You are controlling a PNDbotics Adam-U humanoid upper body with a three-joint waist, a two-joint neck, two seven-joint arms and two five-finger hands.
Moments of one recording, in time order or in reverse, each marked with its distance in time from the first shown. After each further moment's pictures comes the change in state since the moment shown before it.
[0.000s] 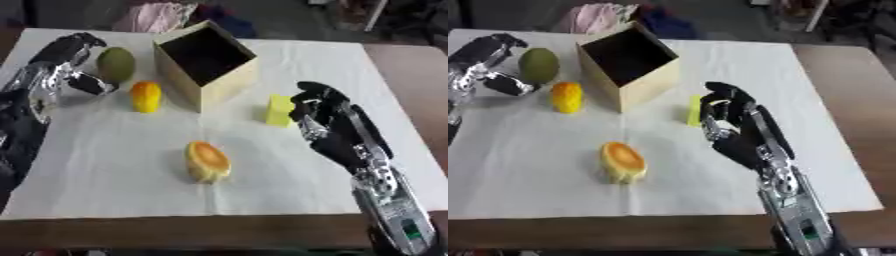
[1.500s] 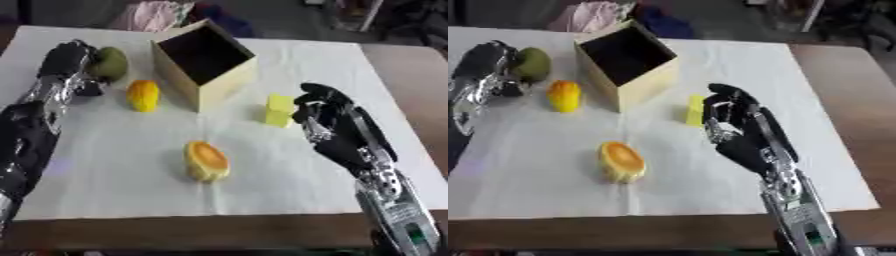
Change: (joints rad) left arm 0.027 -0.009 0.011 0.011 -0.009 0.052 0.264; right arm -0.006 0.008 0.006 0.000 -0.005 0.001 0.009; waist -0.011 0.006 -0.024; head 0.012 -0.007
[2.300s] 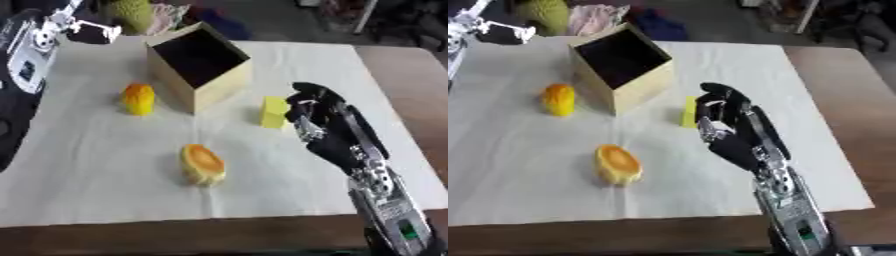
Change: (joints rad) left arm -0.057 0.054 -0.165 -0.400 0.298 -0.192 -0.307; right arm -0.004 0.000 -0.006 0.000 0.001 -0.003 -0.004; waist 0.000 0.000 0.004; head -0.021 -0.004
